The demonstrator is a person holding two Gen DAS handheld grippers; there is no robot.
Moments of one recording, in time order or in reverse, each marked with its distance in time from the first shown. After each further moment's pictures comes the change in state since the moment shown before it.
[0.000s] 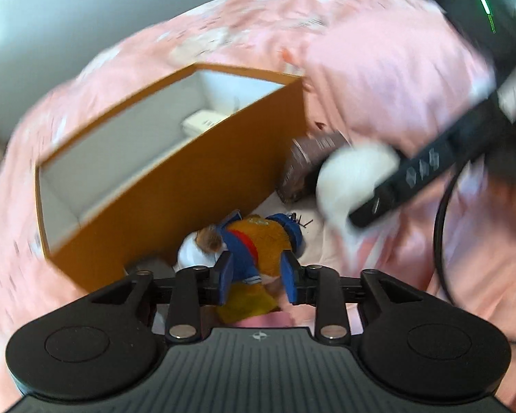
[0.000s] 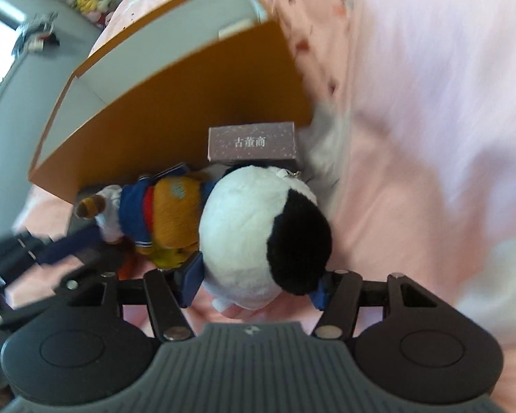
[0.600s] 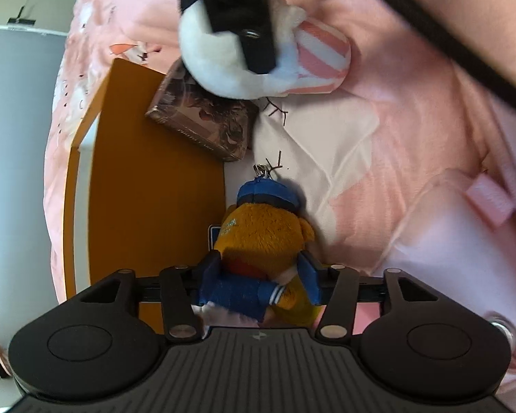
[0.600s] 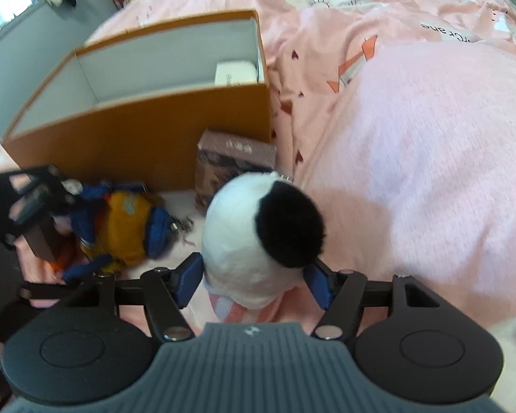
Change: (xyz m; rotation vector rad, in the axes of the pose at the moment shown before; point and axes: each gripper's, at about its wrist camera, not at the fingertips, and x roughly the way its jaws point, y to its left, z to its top) left arm 0.083 -0.064 -0.009 0.865 0.203 0.143; right arm -0.009 -0.008 0.021 -0.234 -0.104 -0.109
